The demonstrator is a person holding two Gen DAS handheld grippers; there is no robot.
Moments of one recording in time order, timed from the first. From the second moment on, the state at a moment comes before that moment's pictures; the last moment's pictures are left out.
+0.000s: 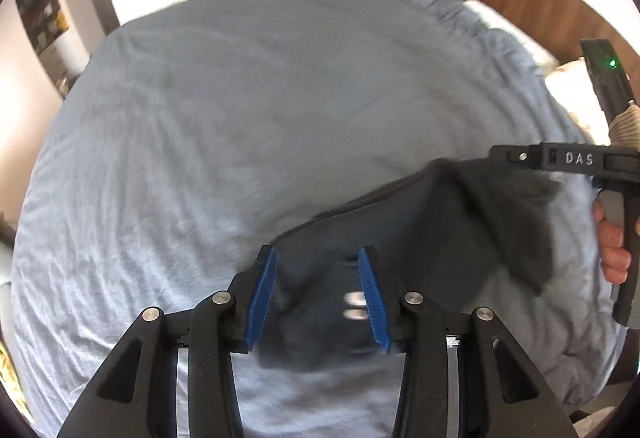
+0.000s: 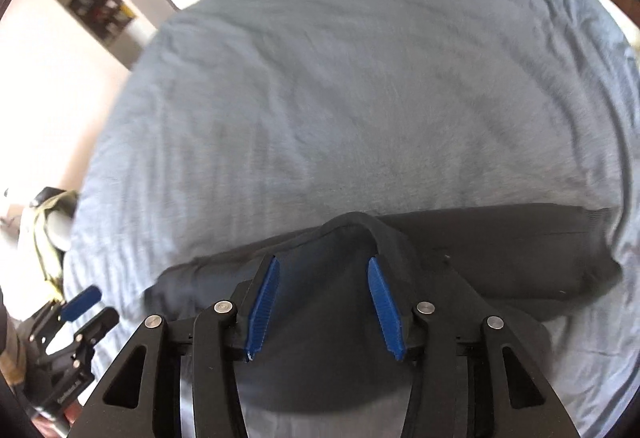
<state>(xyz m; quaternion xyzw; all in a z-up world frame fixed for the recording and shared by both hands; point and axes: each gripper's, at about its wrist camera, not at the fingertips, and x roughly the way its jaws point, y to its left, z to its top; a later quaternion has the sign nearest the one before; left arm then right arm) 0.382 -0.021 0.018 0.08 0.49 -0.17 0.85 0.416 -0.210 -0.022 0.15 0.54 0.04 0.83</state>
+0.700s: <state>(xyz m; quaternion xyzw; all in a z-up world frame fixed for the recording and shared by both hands) 0.298 -0.206 -0.017 0.05 0.53 -0.35 0.77 0.237 -0.347 -0.027 0.26 0.51 -0.03 0.82</state>
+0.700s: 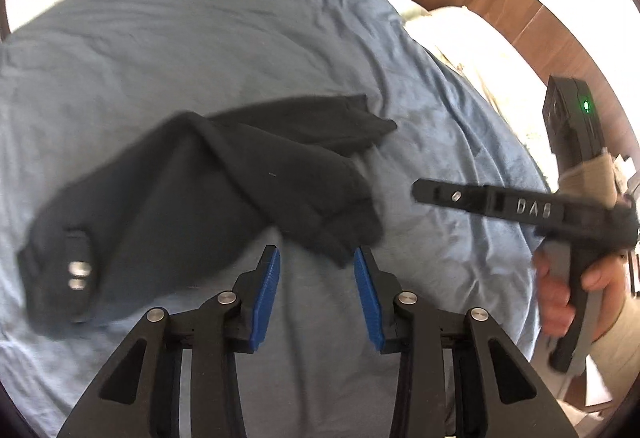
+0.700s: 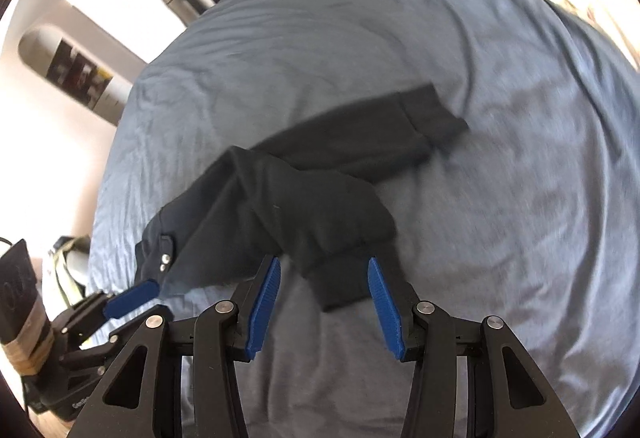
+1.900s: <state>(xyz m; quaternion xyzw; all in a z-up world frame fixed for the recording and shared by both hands) 0.318 -0.274 -0.103 0.01 0.59 -0.32 0.74 0.247 -0.374 -0.146 0.34 0.54 0.02 0.77</state>
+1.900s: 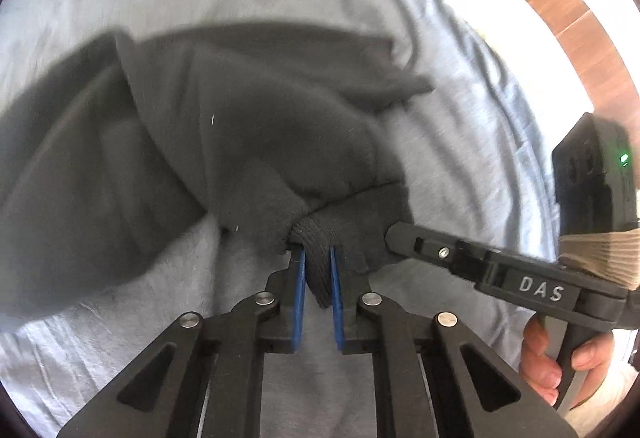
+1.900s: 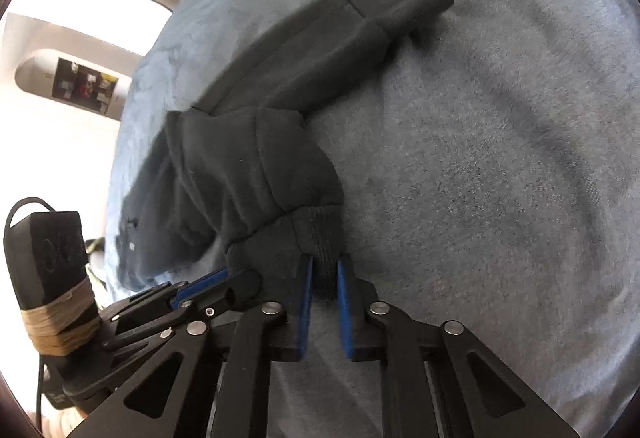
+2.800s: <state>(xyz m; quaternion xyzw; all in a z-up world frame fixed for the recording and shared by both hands) 0.438 -0.411 -0.068 0.10 0.49 -0.43 0.75 0.295 -0.487 -0.090 0.42 0.39 -0.07 0.81</state>
